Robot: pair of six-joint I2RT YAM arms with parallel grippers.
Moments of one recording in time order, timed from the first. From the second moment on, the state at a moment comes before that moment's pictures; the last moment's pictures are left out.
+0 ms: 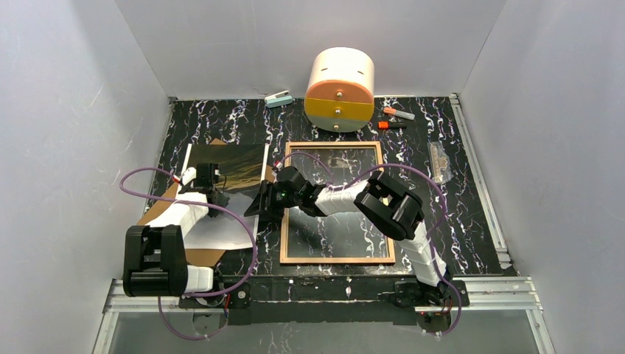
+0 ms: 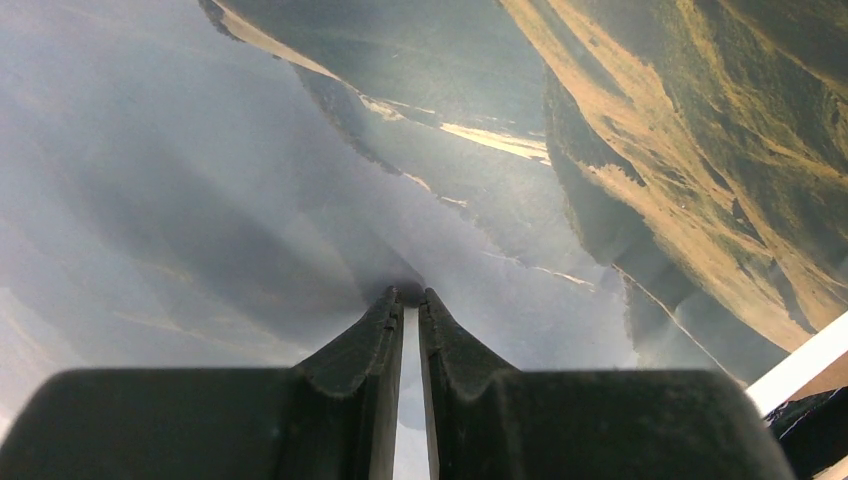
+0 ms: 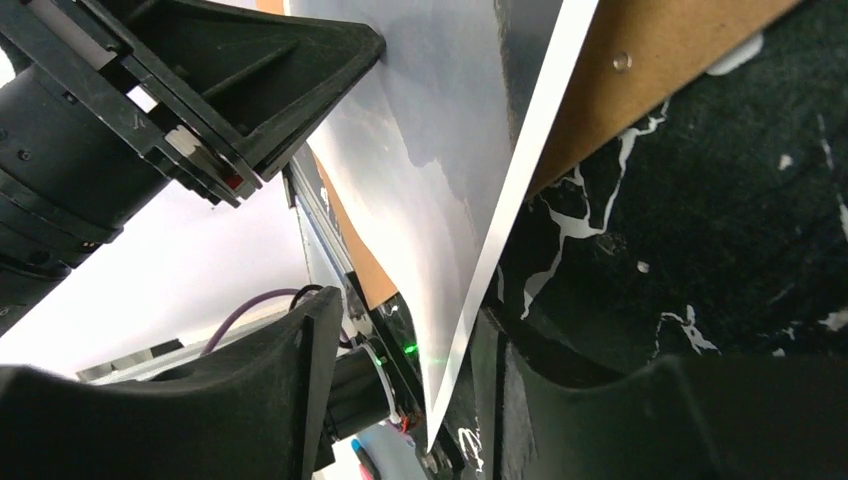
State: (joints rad) left arm 0.00 1.34 0.62 -0.40 -0.28 -0.80; right arm 1.02 2.18 1.30 0.35 -0.42 1.23
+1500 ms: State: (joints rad) left arm 0.00 1.03 1.08 -0.88 0.03 -0.66; right arm 0.83 1.80 1.12 0.52 -0.41 1.18
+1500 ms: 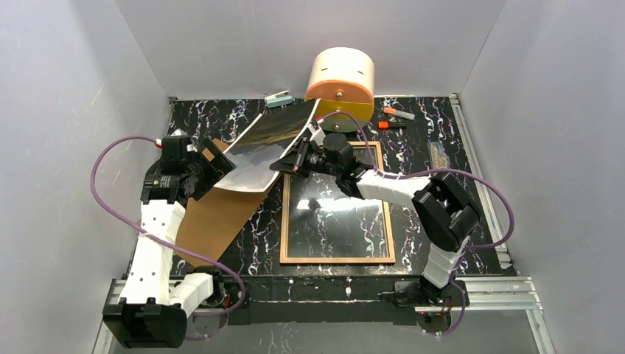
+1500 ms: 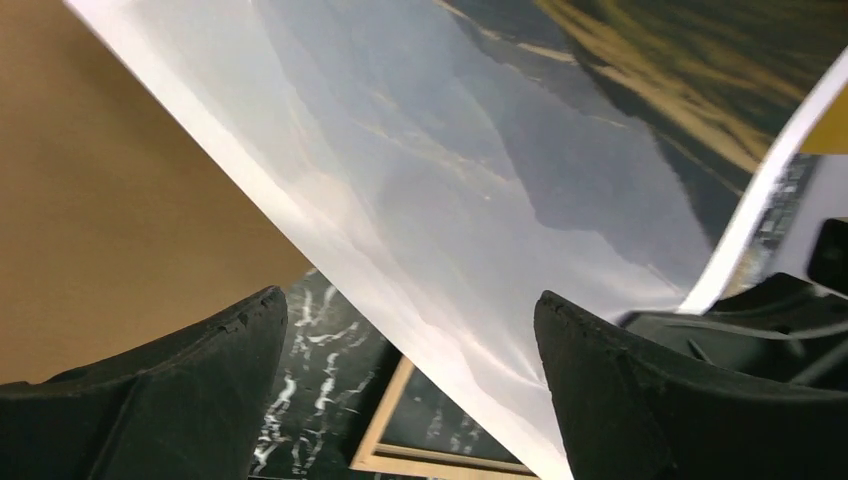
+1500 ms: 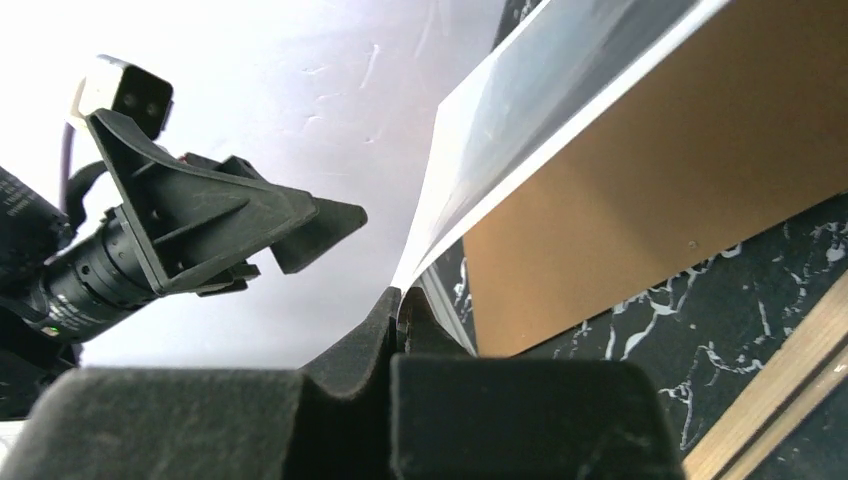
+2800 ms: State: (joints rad) left arm 0.00 0.79 0.85 -0.63 -0.09 -1.38; right arm 0.79 1.69 1.05 0.72 -0.43 1.52
